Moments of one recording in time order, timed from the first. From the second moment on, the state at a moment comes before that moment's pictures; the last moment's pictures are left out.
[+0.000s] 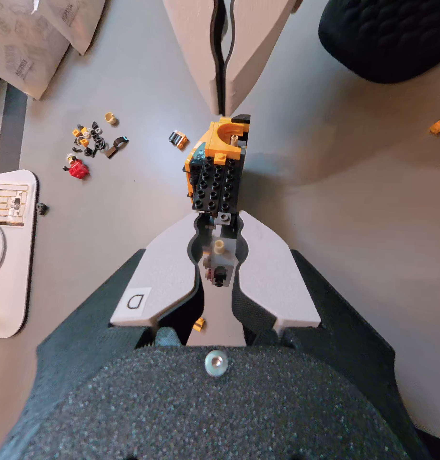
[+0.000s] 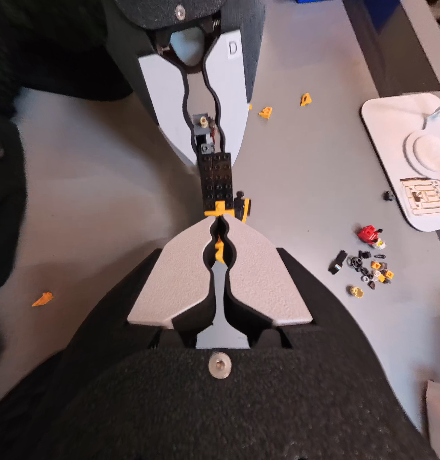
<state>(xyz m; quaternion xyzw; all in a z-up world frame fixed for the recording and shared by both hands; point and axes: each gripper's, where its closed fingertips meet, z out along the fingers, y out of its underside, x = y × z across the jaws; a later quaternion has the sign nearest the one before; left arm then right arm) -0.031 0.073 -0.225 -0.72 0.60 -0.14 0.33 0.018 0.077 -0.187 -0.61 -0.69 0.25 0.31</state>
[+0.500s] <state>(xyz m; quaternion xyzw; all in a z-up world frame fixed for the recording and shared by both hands) -0.022 0.066 -0.218 -0.72 0.60 -0.13 0.33 0.009 0.072 -0.211 -0.58 -0.78 0.14 0.20</state>
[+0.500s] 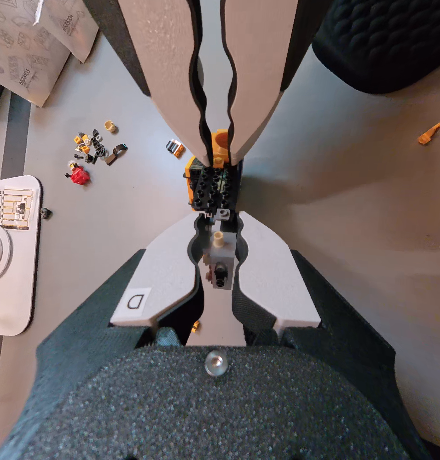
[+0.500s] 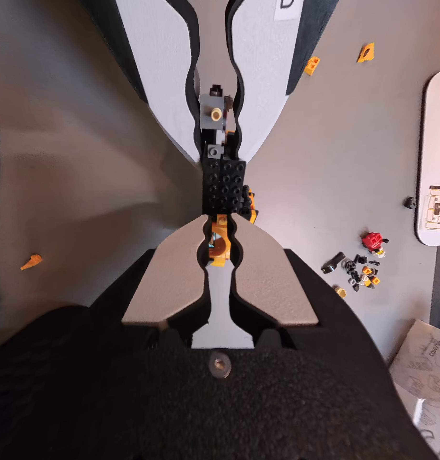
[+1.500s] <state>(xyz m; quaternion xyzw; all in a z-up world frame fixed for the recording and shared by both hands) -0.024 0.070 -0.234 -0.73 0.57 -0.20 0.32 0.003 0.087 -0.185 -0.61 -0.65 0.37 0.27</state>
